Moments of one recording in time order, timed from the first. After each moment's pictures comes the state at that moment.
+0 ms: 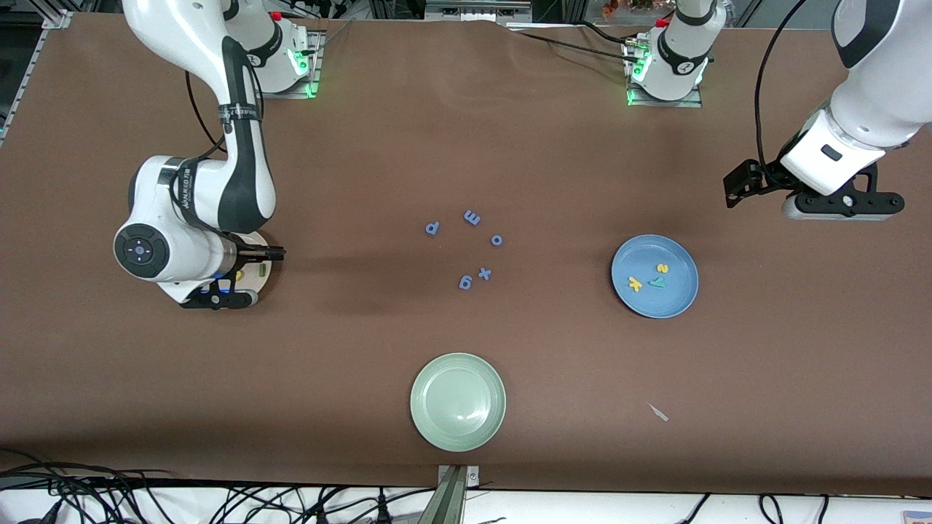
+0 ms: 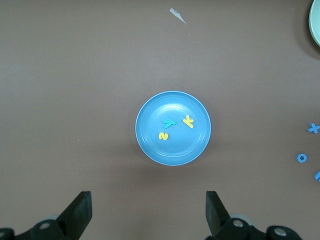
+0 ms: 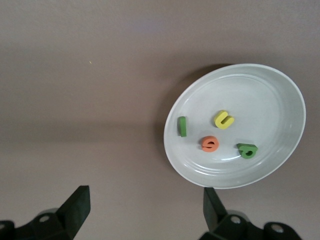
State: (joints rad) left arm -0.01 -0.02 -0.12 -1.77 0.02 1.75 -0.13; right arm 0.82 0.60 -0.77 -1.67 0.37 1.79 -0.08
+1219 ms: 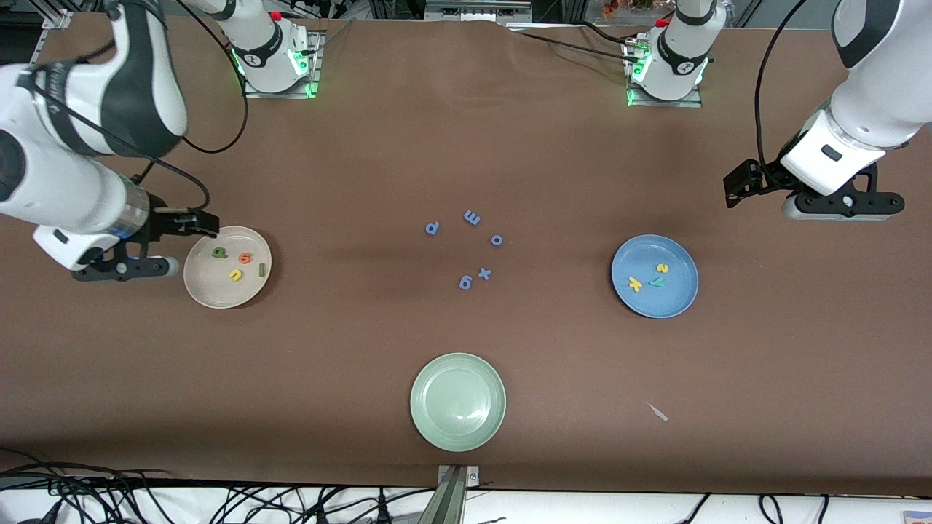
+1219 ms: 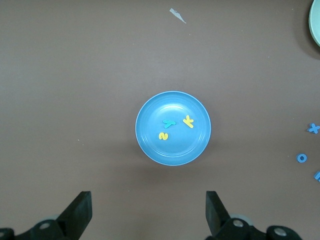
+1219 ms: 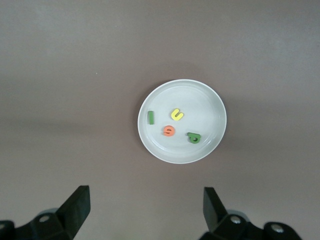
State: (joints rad) left arm -0.01 -0.02 -0.12 -1.77 0.02 1.75 -0.13; right arm 0.45 0.25 -0.39 -1.60 0.04 1.67 -0.04
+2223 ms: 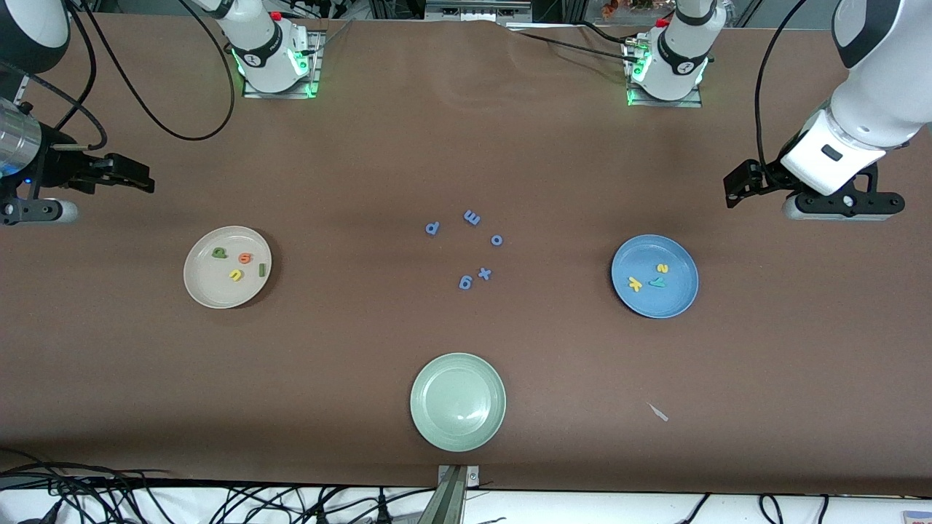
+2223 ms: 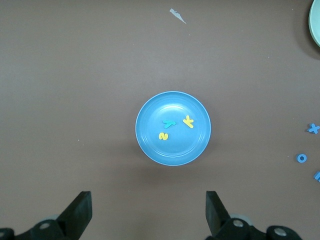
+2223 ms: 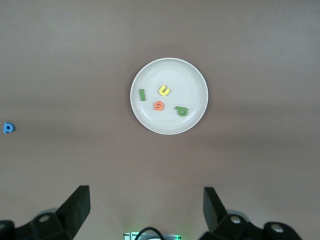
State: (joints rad) left arm -0.01 -0.02 -0.12 -1.77 0.02 1.75 -0.13; right arm 0.15 0.10 -0.17 -1.59 0.03 1.53 -0.04
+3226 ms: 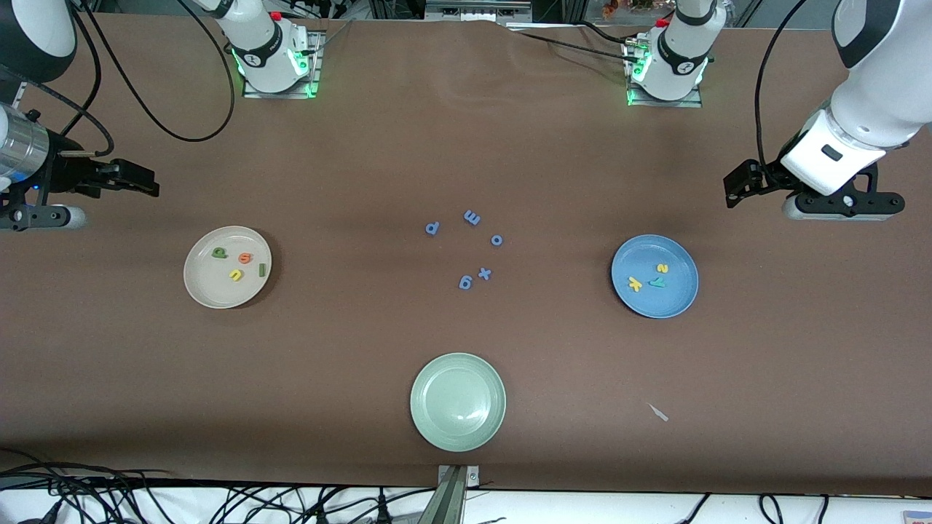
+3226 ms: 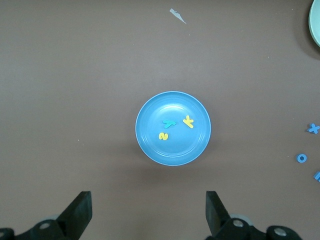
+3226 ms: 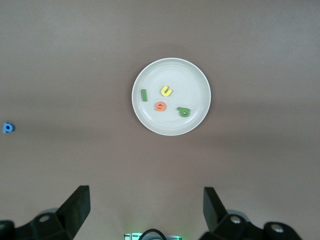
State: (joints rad) left arm -0.01 -0.02 -0.12 -1.77 0.02 1.75 -0.13; right arm 0.13 0.11 -0.13 -1.59 0.03 1.53 -0.04
